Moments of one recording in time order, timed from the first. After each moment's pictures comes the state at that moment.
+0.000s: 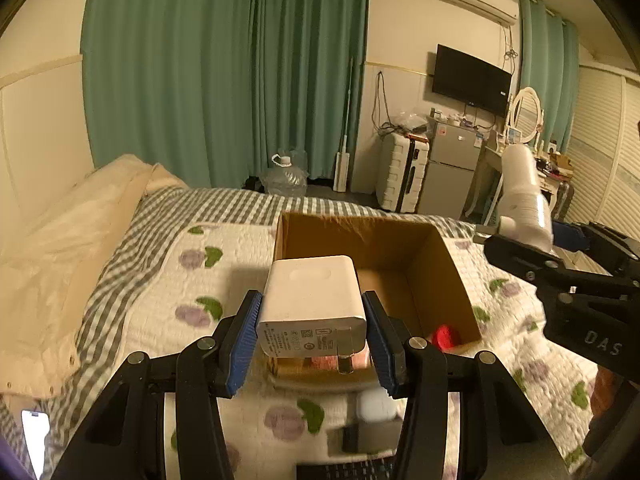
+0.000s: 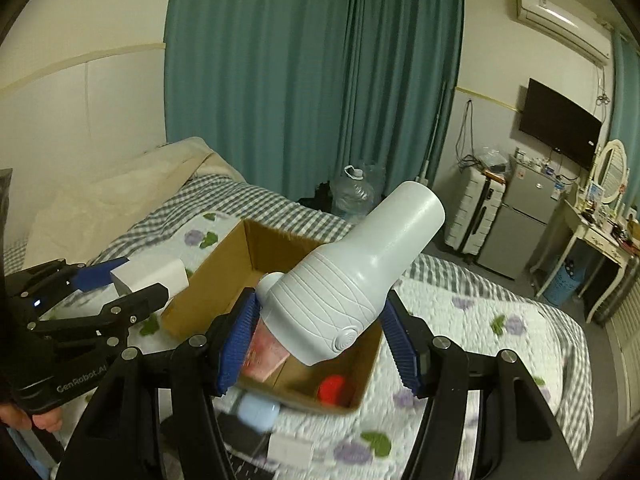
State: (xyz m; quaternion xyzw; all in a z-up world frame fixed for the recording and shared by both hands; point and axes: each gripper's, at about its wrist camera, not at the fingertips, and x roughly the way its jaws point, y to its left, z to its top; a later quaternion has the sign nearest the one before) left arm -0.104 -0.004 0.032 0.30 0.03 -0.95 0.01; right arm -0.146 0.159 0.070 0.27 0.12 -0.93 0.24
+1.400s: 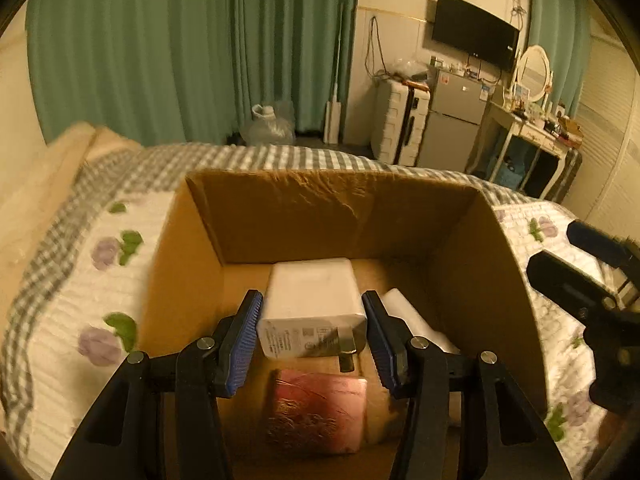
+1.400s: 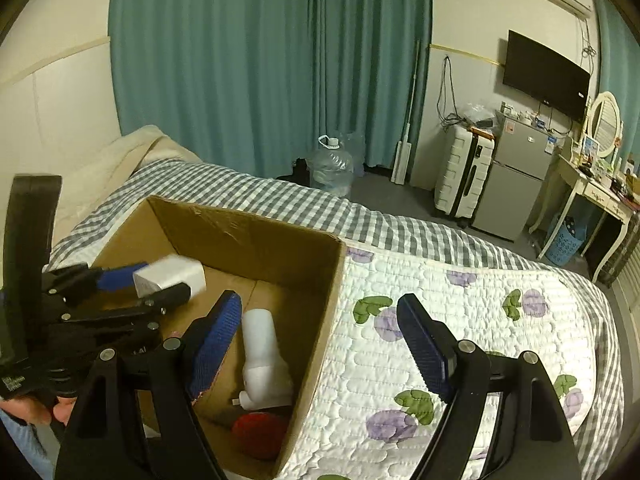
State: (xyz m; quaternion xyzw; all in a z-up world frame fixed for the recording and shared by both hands) left arm -0.229 0.028 -0.045 0.38 0.03 -0.92 -0.01; right arm -0.243 0.186 0.002 0.32 0.08 -0.92 0.21
